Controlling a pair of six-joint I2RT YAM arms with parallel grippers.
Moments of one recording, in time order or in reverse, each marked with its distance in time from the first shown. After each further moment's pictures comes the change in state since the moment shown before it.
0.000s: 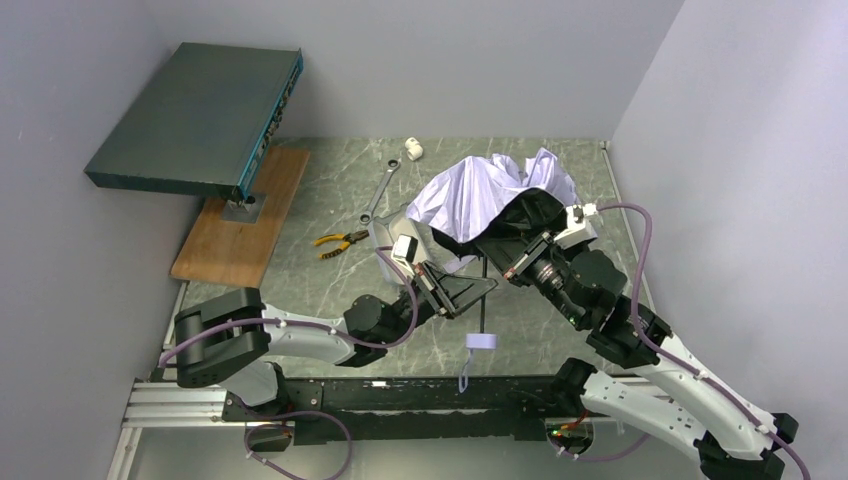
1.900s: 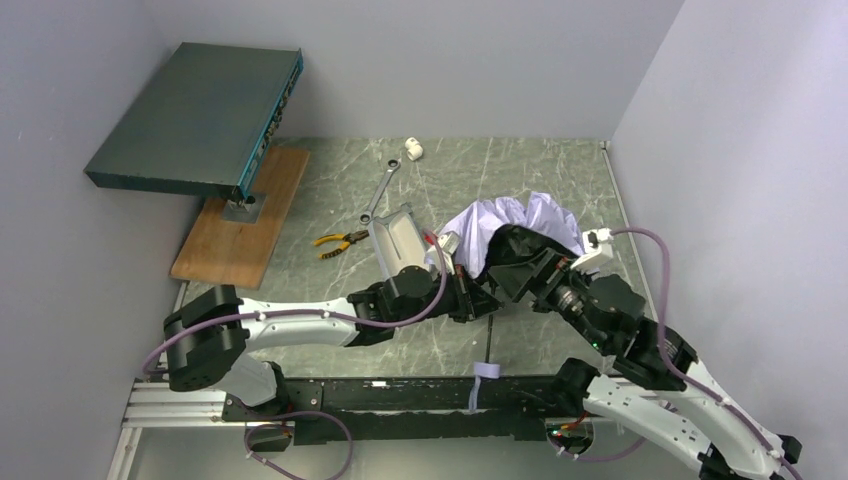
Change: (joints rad) left arm 0.054 -0.047 0.248 -0.882 0.181 0.291; right arm 0.013 -0.170 -0.055 -0.272 0.036 -0.112
